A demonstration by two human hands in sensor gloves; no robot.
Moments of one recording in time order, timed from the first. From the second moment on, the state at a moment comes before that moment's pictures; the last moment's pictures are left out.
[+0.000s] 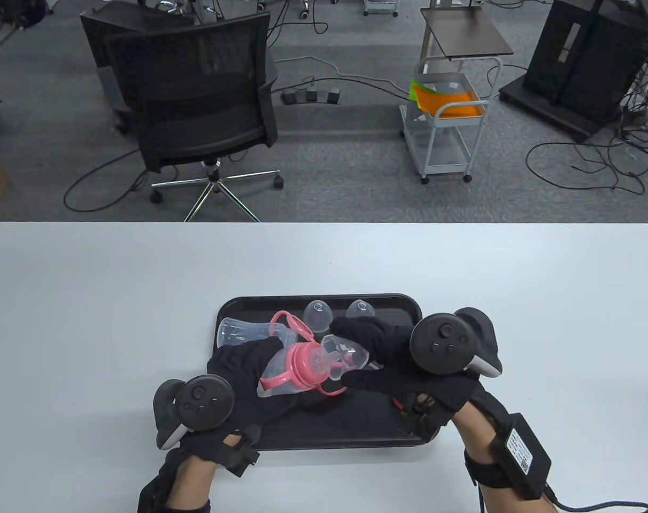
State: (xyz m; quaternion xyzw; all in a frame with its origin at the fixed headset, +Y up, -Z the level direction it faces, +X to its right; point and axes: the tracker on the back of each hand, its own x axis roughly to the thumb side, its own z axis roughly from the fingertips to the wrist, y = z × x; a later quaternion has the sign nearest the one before) left_hand -0.181 -0.645 -0.292 0.12 -0.20 0.29 0.93; right_hand 0.104 -0.549 -0.318 0.36 -0.05 0.89 0.28
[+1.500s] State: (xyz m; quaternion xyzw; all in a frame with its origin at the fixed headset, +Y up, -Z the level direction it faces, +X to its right) left_hand -0.172 -0.630 -0.274 0.21 -0.19 0.23 0.93; right_hand 0.078 -0.551 -0.303 0.35 -0.10 0.91 0.20
